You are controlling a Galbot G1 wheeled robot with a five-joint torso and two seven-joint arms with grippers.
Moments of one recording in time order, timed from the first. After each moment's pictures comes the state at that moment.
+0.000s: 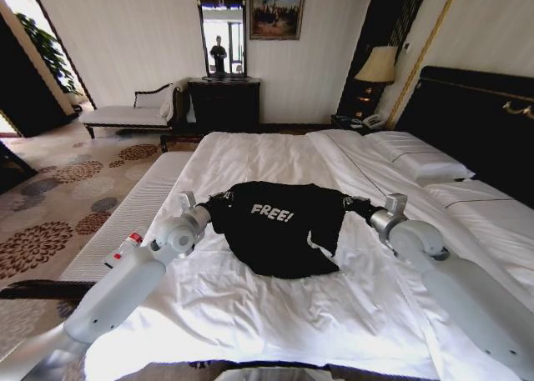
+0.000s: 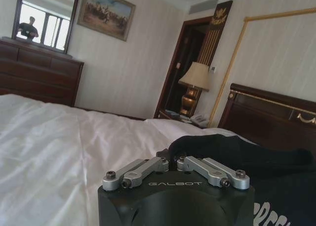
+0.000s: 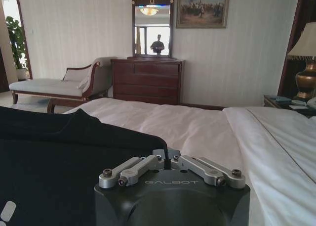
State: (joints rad) left arm 0.61 -0.80 0.01 -1.97 -1.23 0.30 -0.27; right arm -0.99 0.57 0.50 1.99 1.07 -0.46 0.17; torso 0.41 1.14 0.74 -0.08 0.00
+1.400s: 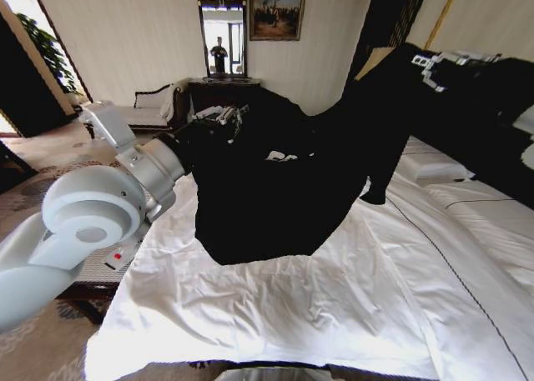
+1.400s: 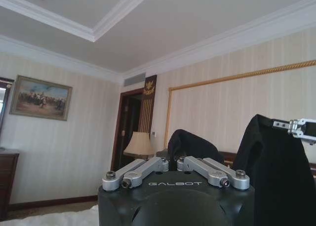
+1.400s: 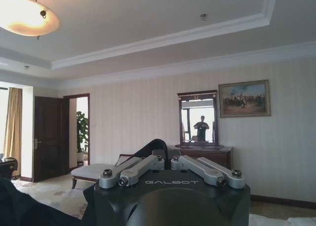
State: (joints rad) left arm 0.29 -0.49 -0.10 -2.45 -1.63 0.28 -0.48; right arm -0.69 0.24 0.90 2.34 1.91 -0.52 0.46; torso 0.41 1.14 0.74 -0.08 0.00
